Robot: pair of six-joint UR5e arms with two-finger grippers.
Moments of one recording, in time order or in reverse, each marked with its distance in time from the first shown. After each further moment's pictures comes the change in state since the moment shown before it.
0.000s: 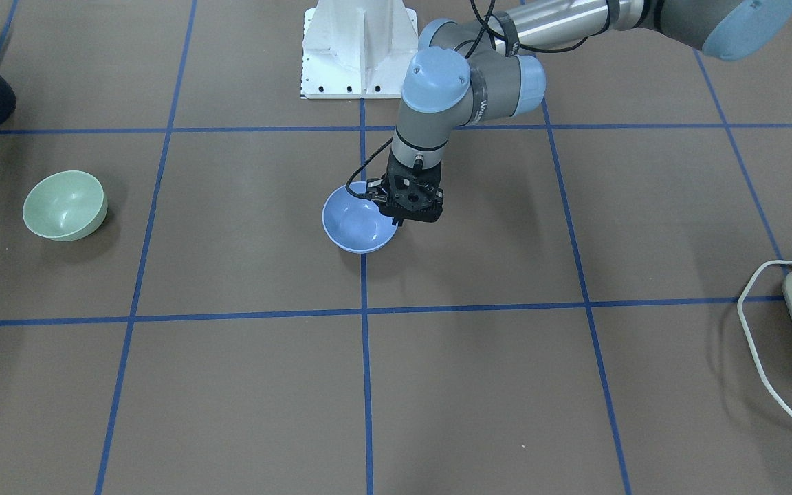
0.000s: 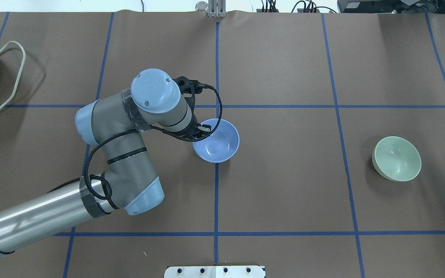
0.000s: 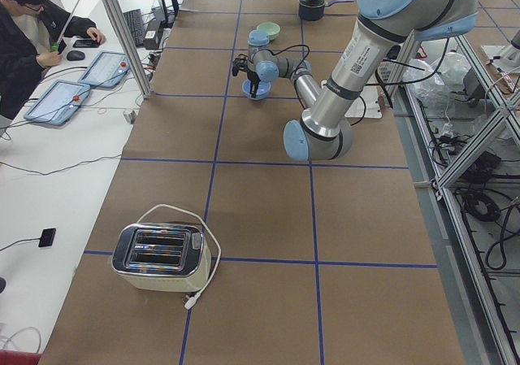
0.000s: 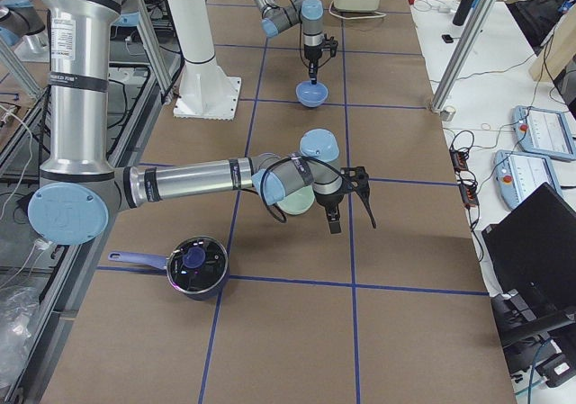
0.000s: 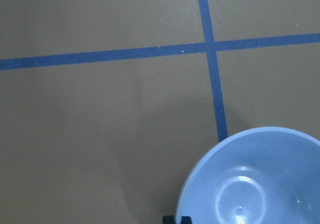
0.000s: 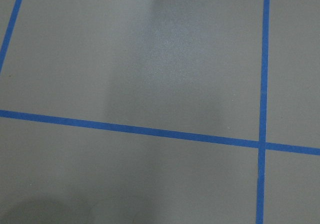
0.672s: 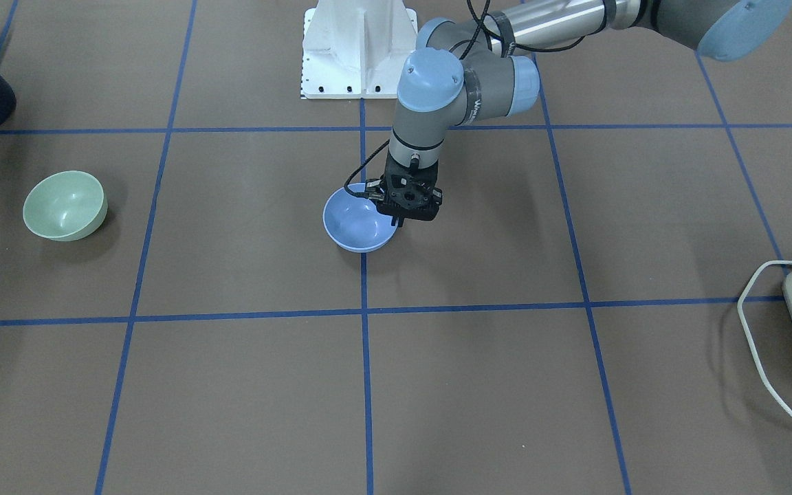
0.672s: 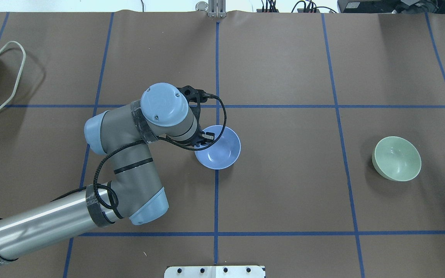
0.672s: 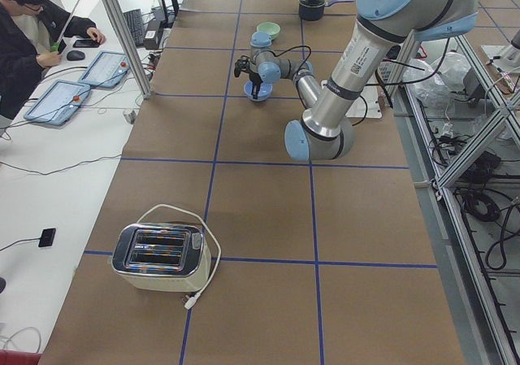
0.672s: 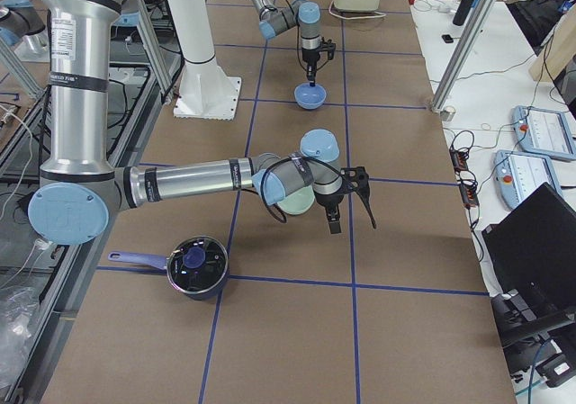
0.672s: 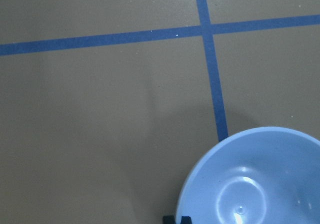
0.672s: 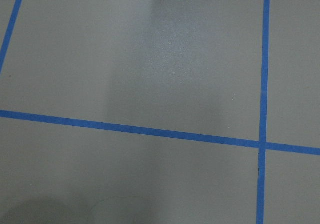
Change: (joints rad) left arm 0.011 0.006 -0.011 0.000 0.043 0.008; right arm 0.000 0.000 0.000 0.001 0.002 0.000
